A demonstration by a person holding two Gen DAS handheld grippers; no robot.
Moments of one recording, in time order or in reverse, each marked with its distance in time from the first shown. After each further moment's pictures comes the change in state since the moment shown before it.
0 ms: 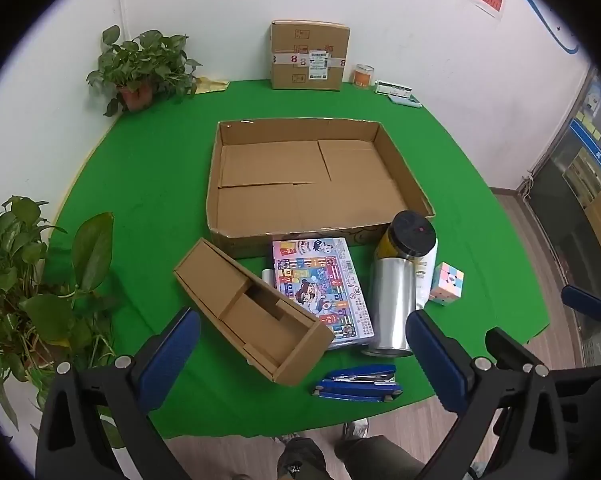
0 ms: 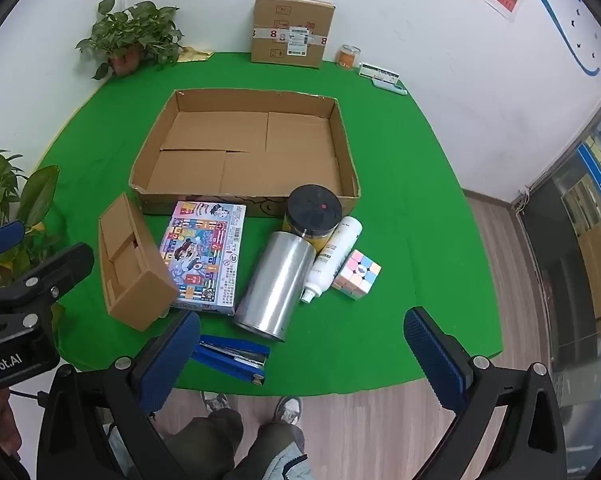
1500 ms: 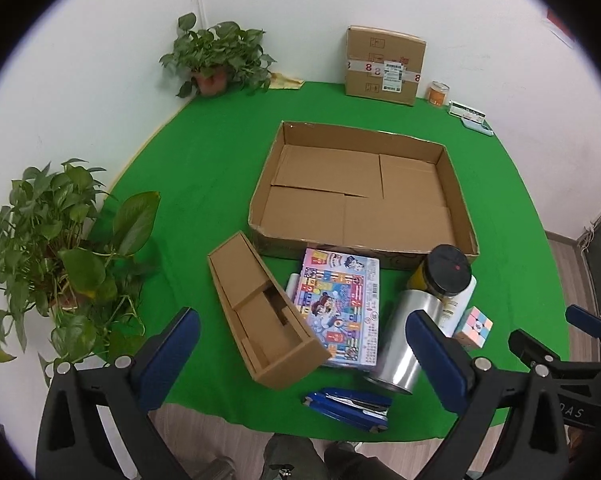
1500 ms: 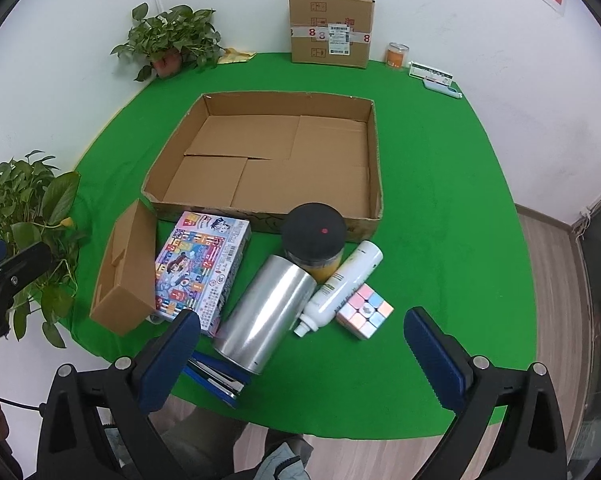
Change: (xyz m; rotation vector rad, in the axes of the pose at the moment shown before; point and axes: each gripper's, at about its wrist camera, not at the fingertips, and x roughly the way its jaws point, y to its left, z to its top) left arm 0.010 -0.036 0.017 -0.180 -0.001 0.282; right arm 0.087 -0.074 0.038 -0.036 0.031 0.263
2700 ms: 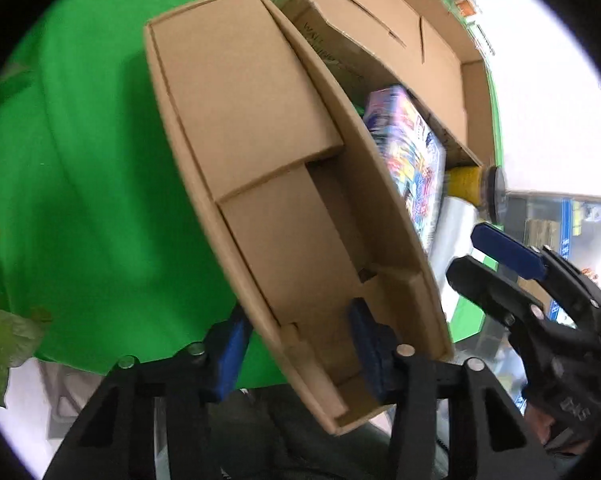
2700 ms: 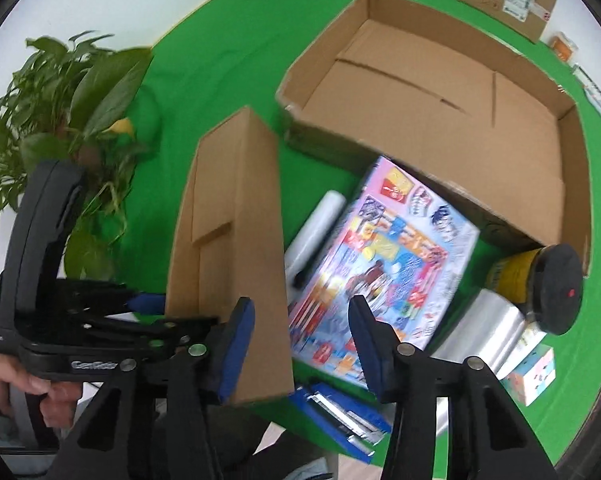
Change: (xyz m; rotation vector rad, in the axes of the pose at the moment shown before) left arm 0.205 0.135 -0.063 -0.211 0.644 -0.520; right arm 0.157 0.222 0.039 -0.287 0.320 0.219
